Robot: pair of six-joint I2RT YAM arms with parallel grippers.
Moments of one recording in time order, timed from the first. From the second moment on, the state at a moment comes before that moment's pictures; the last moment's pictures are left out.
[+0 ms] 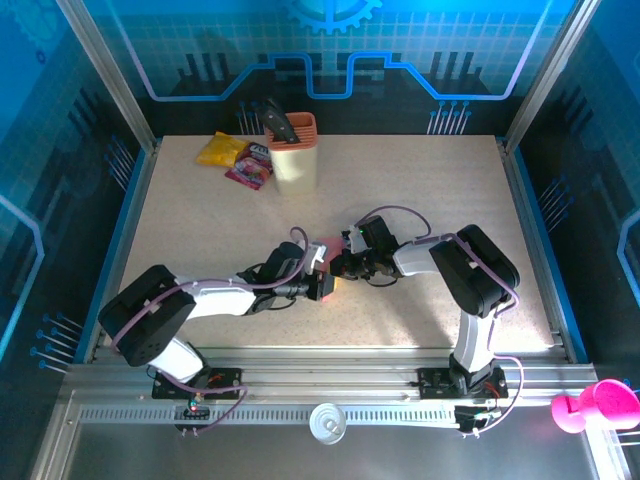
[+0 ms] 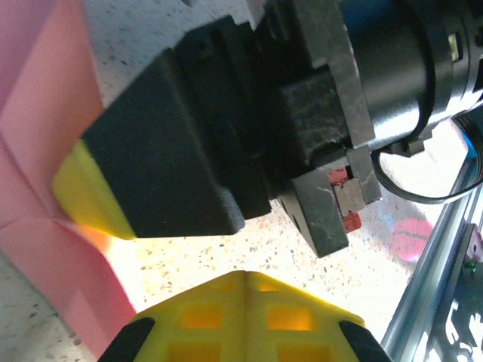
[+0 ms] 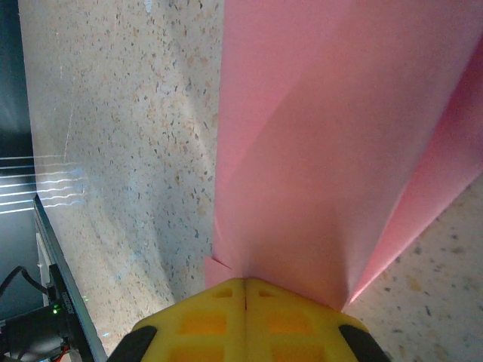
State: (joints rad) left arm -0.73 1.55 0.58 0.33 0.33 -0.60; right arm 0.54 1.88 0.83 0.14 -0.62 0.67
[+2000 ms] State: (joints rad) left arm -0.86 1.59 0.36 0.54 0.13 -0.68; right arm 0.54 1.89 0.85 0.10 -0.62 0.67
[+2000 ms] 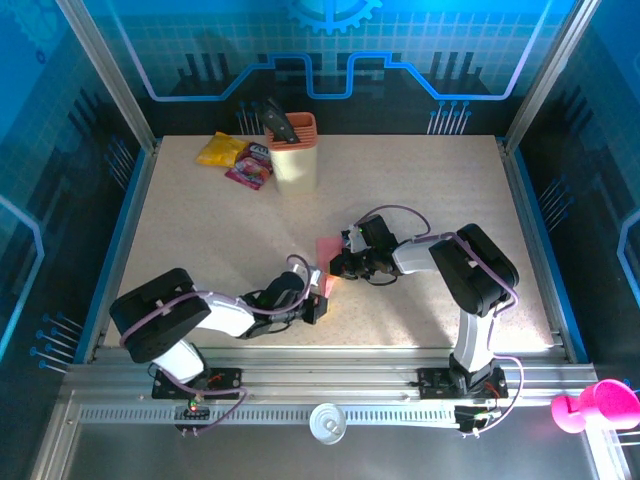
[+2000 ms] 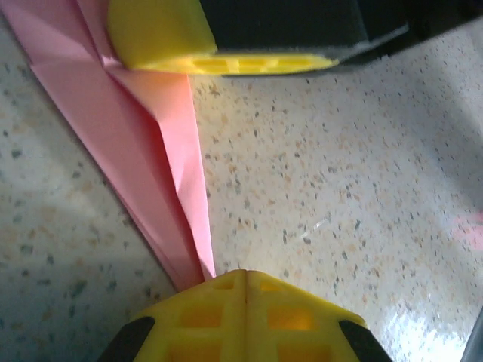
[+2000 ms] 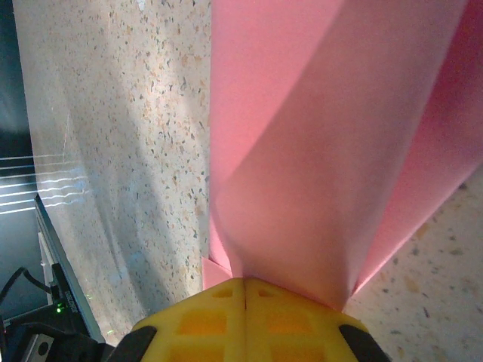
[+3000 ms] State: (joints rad) left arm -0.73 1.68 0.66 0.27 0.39 -0.55; right arm 0.54 1.89 0.85 0.10 -0.62 0.68
